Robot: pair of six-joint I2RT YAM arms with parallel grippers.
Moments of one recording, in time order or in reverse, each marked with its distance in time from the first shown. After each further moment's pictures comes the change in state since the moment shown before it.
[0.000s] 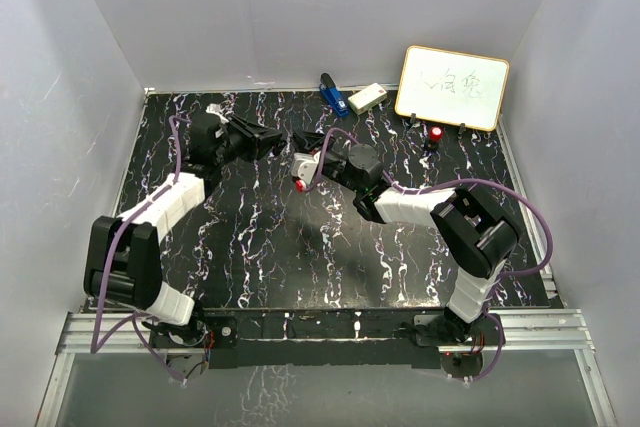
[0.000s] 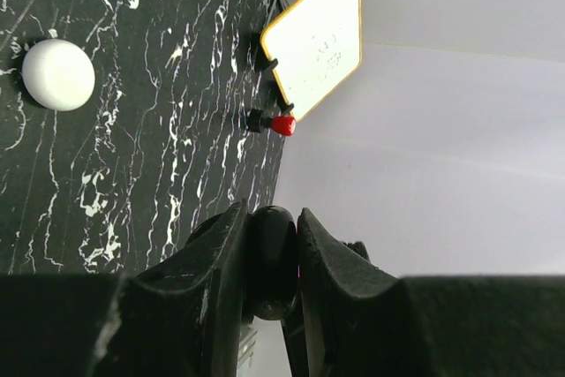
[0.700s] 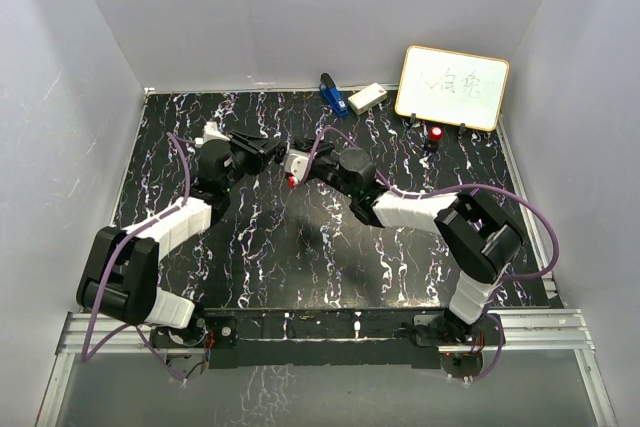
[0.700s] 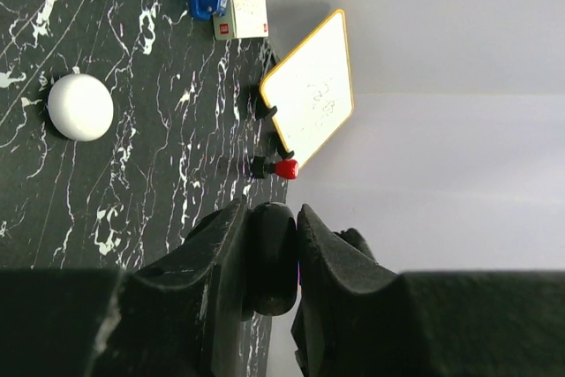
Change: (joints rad) left arm -0.097 -0.089 -0.245 0.287 -0.292 -0.018; right arm 0.044 -0.034 0.000 -0.132 0.150 0.092
